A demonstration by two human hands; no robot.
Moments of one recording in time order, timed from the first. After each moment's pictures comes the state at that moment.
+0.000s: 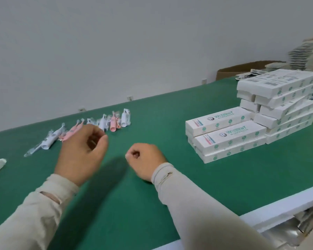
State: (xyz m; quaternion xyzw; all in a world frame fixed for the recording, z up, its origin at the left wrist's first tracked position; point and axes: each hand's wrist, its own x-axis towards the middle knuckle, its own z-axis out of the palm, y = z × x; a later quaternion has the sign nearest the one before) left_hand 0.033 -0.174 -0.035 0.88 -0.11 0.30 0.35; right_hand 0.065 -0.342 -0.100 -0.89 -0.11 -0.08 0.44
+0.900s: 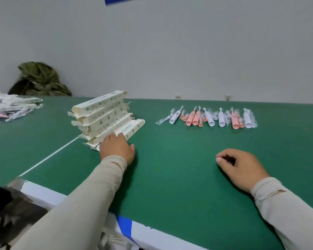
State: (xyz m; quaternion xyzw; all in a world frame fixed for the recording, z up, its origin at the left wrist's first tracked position) left_hand -0.027 0.115 -0.079 0.93 0.36 0.11 0.00; right_hand 0.066 -0.218 -0.109 -0.89 -0.23 -0.05 0.38
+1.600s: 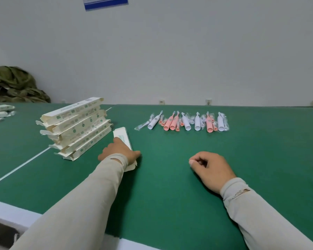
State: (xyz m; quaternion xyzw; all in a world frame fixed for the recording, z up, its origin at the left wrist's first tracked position) left_hand 0.019 0.051 -0.066 0.89 0.41 0.03 0.17; right_hand 0.067 -0.220 -0.108 -0.87 -0.22 -0.04 0.45
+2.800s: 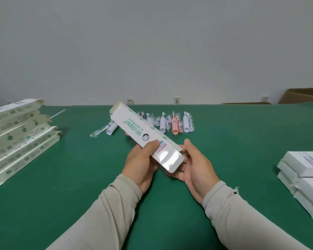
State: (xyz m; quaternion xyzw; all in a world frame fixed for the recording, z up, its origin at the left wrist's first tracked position) left_hand 0.086 -0.105 -0.090 0.49 0.06 0.07 0.86; right_hand 0.095 -0.245 -0.095 -0.55 -0.05 0.14 0.82
